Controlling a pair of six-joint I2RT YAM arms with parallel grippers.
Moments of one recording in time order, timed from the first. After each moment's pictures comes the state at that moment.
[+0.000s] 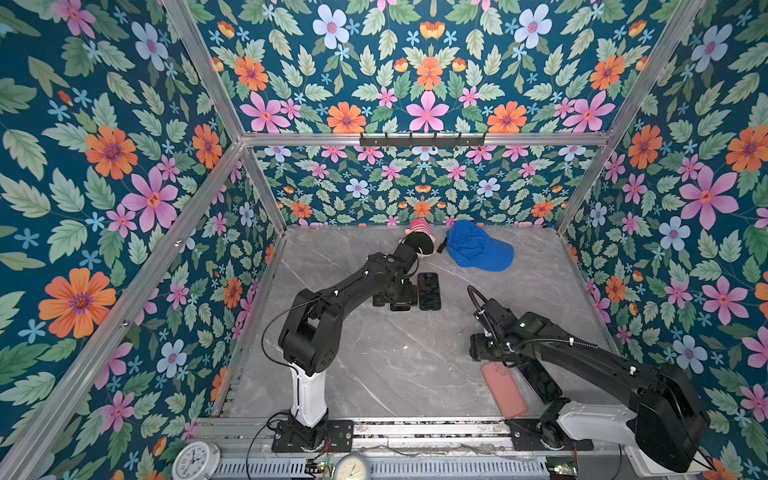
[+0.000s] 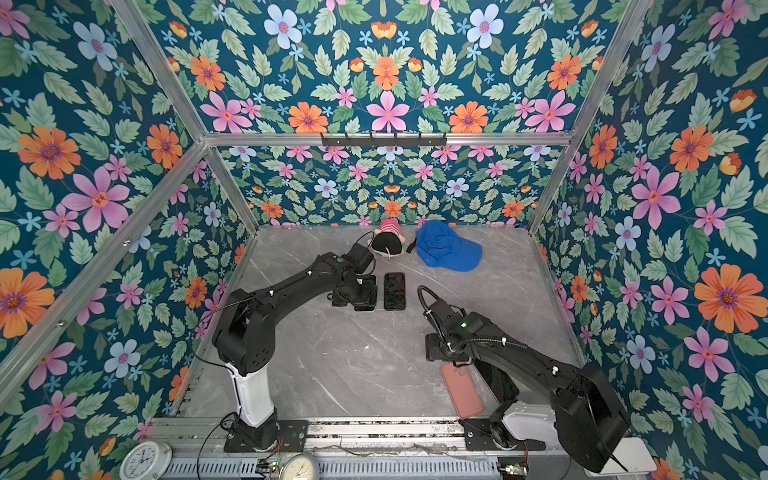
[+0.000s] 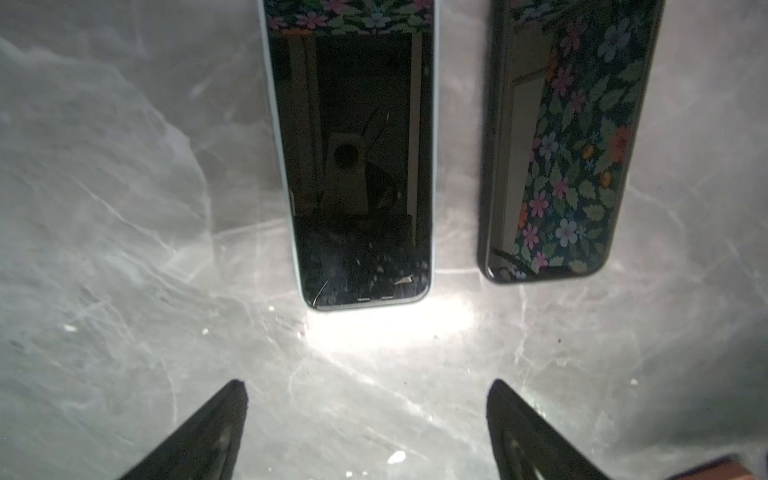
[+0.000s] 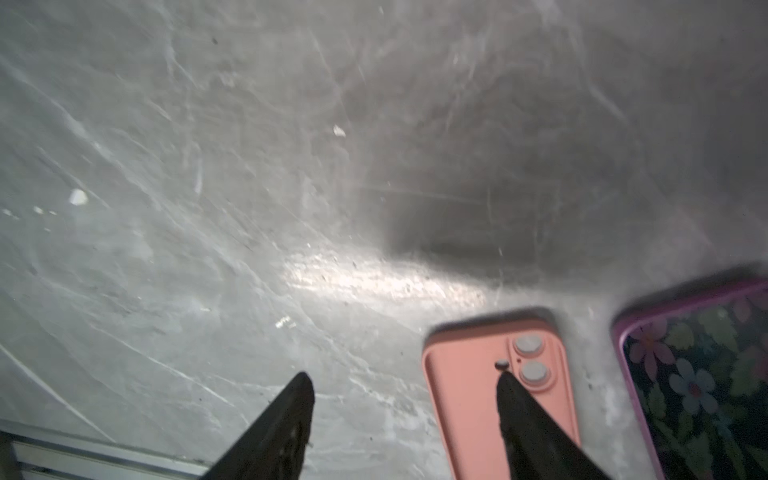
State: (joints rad) left arm -0.64 1.89 1.47 -0.91 -0.01 -0.55; right arm 0.70 1.23 0.77 -0.85 0.00 0.69
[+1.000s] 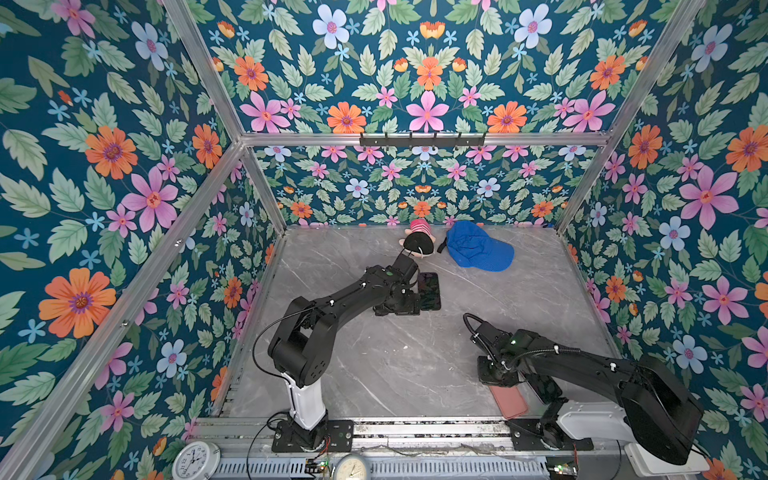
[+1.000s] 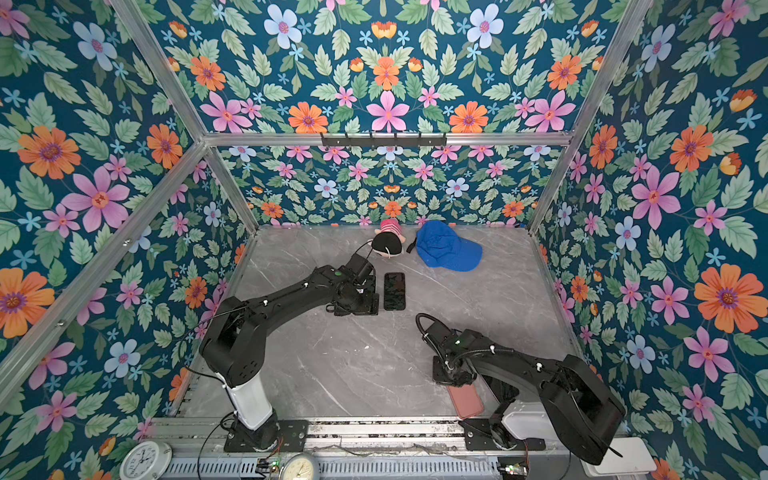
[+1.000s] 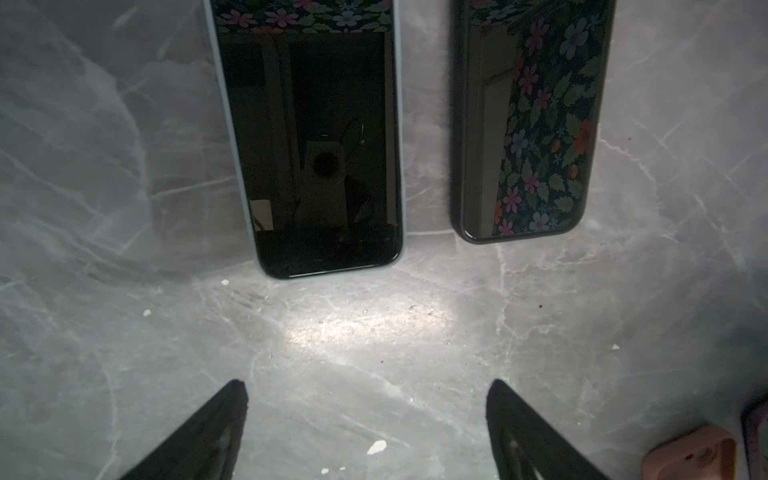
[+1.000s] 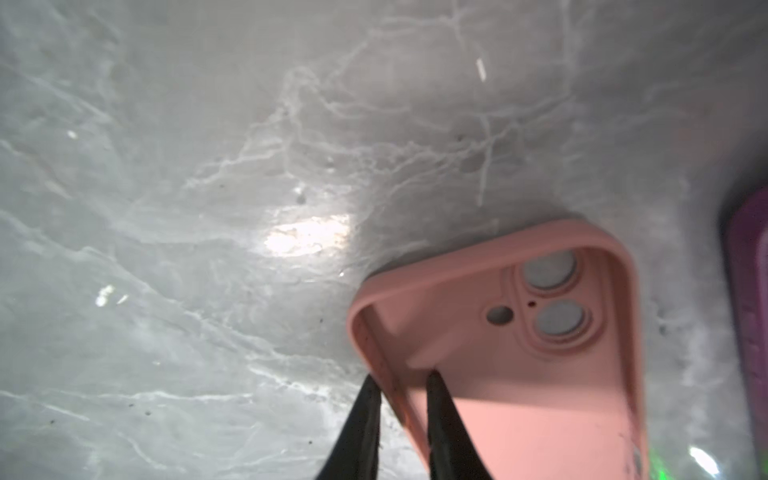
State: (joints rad) left arm -0.66 1.82 1.34 -0.79 0.02 -0.55; right arm 0.76 1.28 0.60 -0.78 -0.05 0.84
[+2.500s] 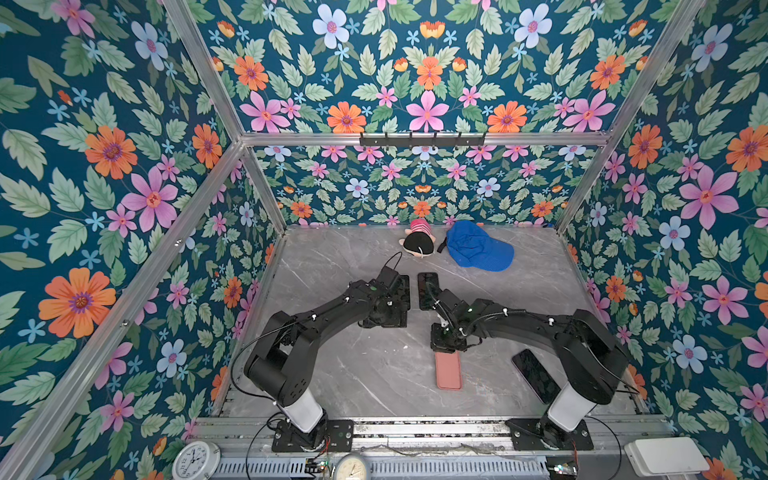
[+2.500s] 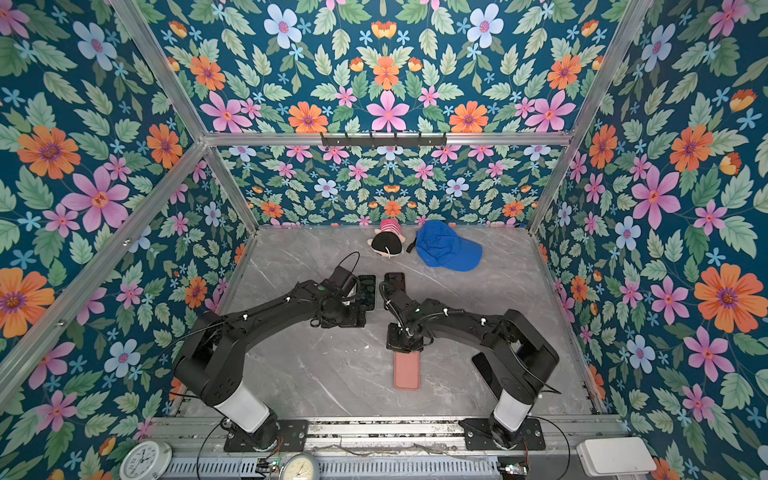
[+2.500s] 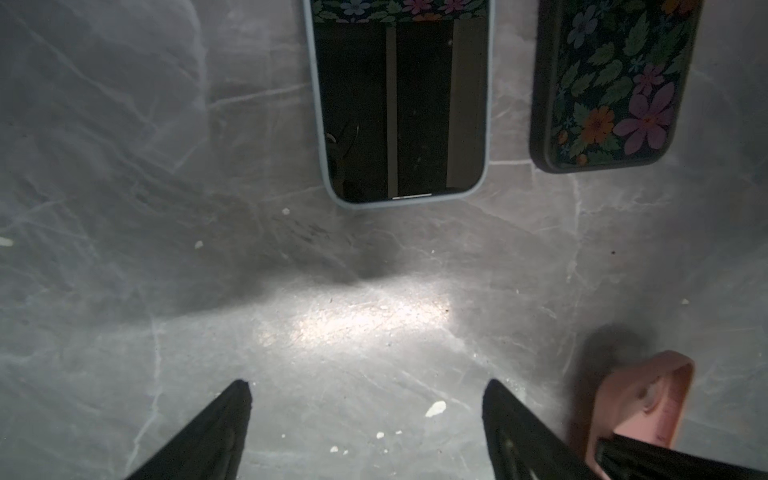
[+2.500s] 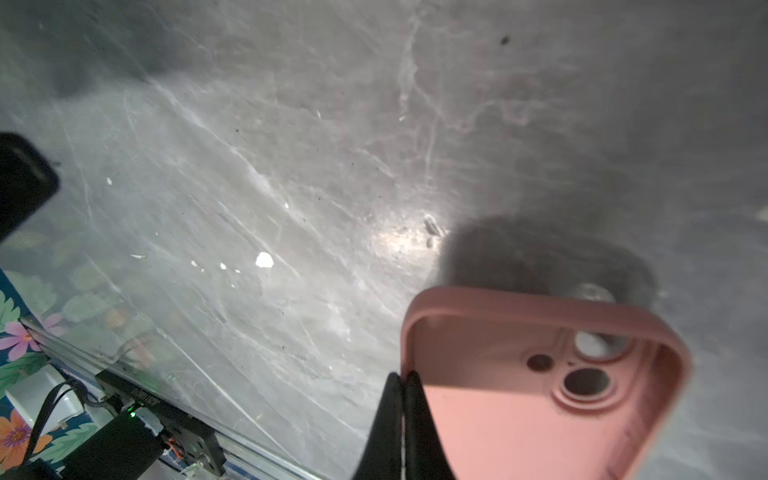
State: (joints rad) left arm -0.62 1.64 1.08 -0.69 0.04 -0.52; right arm 0.80 1.72 1.05 -0.58 -0.25 0.89
